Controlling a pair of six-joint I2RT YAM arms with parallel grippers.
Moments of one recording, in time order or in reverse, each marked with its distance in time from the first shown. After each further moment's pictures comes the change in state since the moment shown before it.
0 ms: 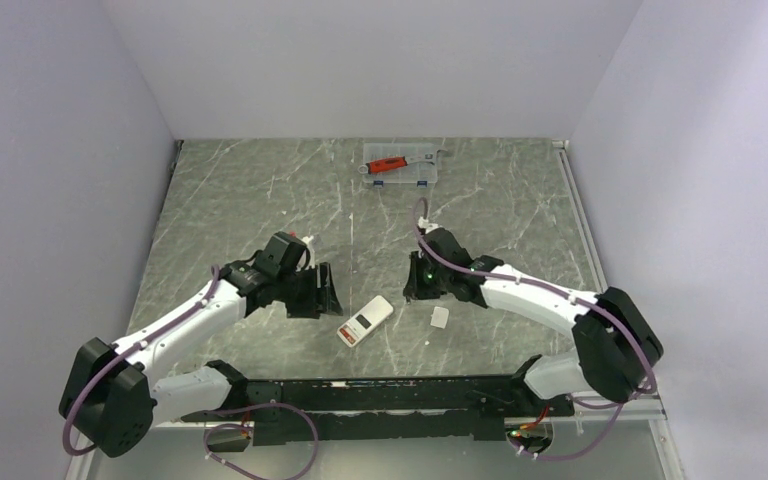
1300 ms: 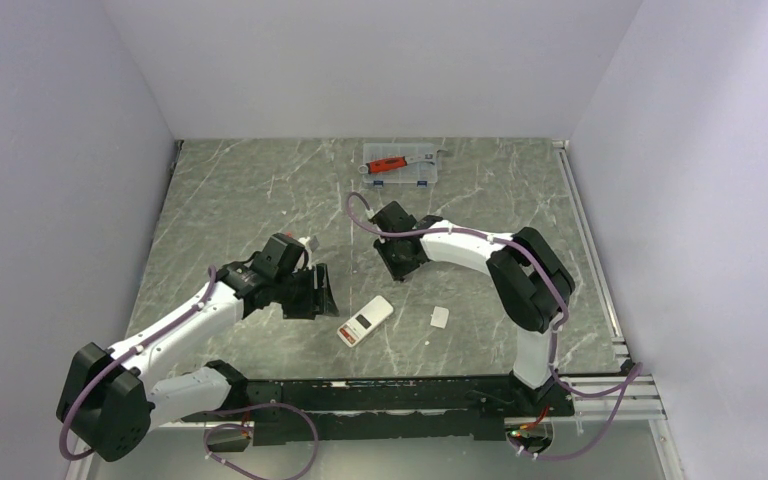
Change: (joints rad) left arm 0.000 -0.020 0.000 -0.035 -0.039 0.002; right arm 0.005 0.504 0.454 -0.206 0.094 -0.402
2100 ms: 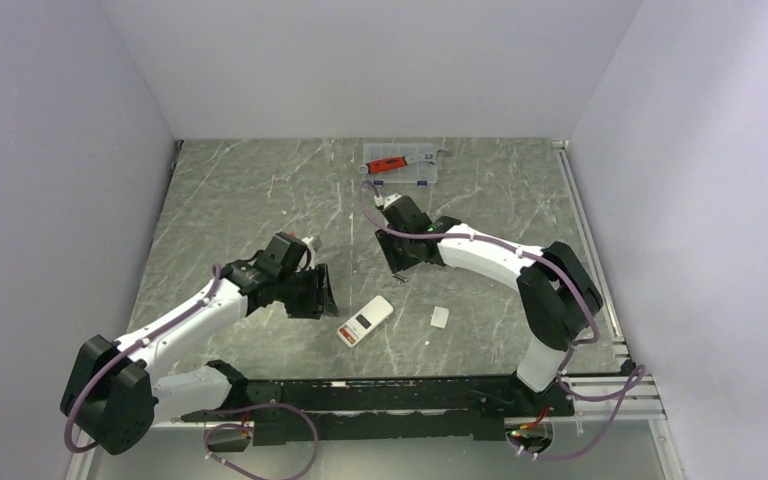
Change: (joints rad) left arm 0.000 0.041 0.000 0.031 0.023 0.007; right arm 0.004 -0.182 -0.080 0.068 0.048 0.052
